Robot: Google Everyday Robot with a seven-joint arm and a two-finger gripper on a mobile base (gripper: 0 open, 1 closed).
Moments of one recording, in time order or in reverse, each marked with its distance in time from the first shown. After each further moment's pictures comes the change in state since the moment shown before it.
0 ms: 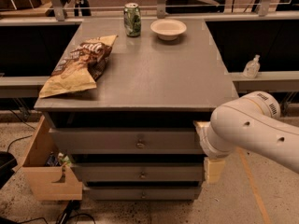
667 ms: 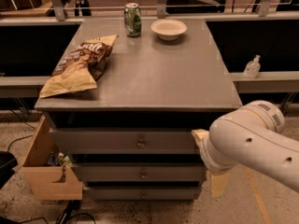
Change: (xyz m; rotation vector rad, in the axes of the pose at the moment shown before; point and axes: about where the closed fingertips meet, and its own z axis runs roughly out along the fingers) arm -0.007 0.037 -0.019 -0.024 0.036 -0.076
